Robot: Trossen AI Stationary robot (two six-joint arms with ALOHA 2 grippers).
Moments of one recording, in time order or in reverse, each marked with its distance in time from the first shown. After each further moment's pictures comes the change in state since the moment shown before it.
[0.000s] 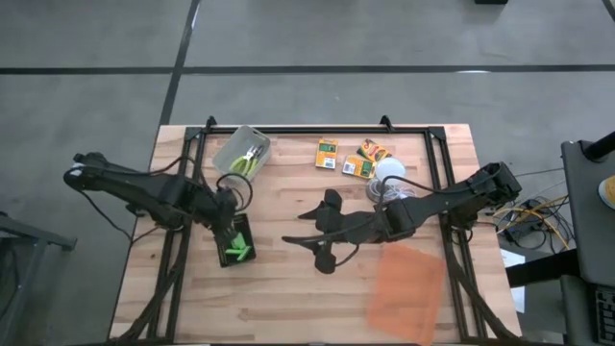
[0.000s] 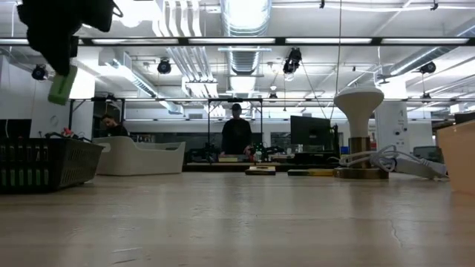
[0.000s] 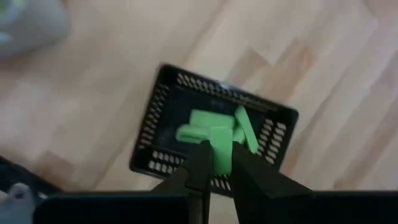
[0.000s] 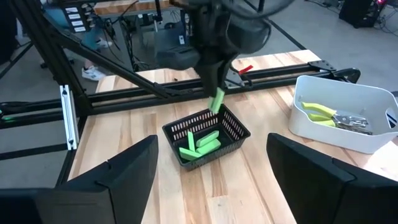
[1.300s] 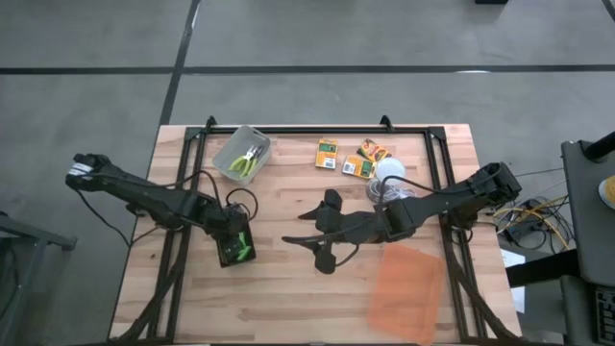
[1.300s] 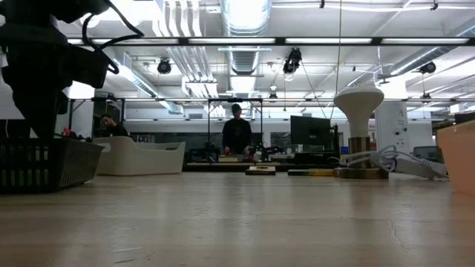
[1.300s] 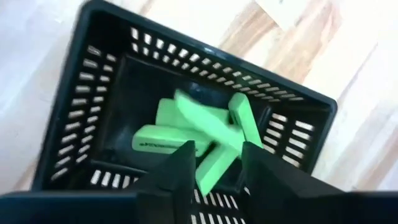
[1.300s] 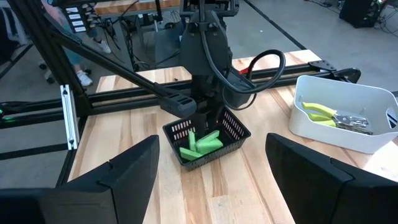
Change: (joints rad) left arm 0.002 0.002 -0.370 0.432 0.129 -0.041; right arm 0.000 0.000 0.000 0.000 0.000 0.000
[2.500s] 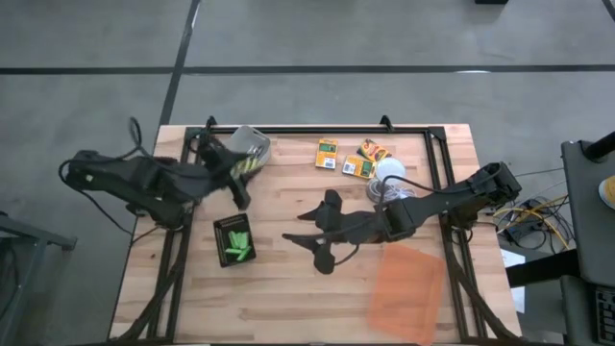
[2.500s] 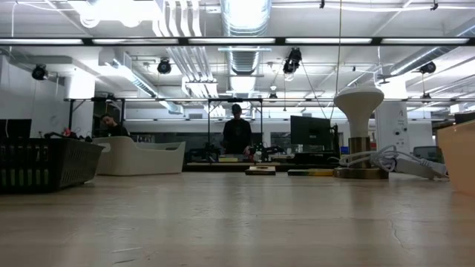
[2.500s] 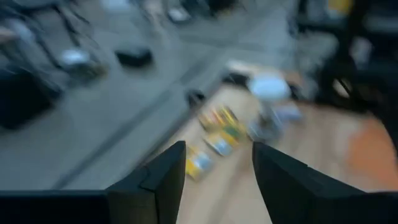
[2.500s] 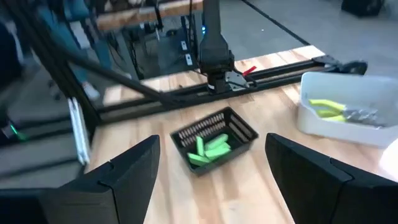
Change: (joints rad) left arm 0.000 -0.002 0.671 0.093 -0.859 0.666; right arm -0.003 0.000 0.000 0.021 -0.001 0.061
